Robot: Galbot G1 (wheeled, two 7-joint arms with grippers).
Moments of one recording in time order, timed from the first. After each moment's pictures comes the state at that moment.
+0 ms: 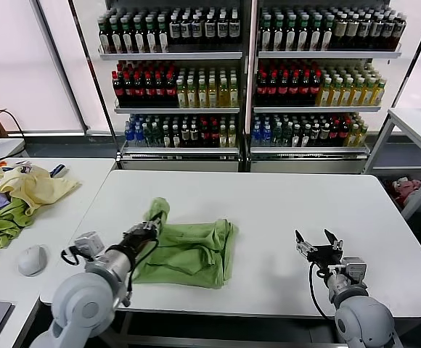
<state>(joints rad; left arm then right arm) 1.12 -1.14 -0.35 -2.16 -1.11 0.57 -0.48 -1.31 1.18 0.54 2.00 0.40 -0.46 0.12</state>
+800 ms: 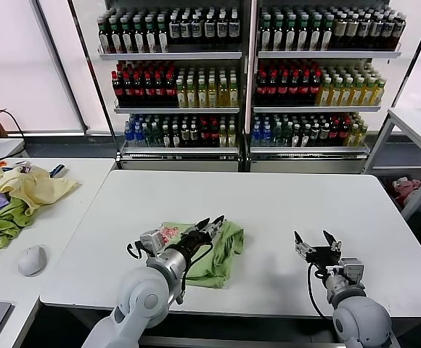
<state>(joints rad) 1.01 -1.27 -0.10 -2.03 -1.01 0.54 -0.41 -1.29 1.19 0.53 1.99 0.39 -0.45 0.12</state>
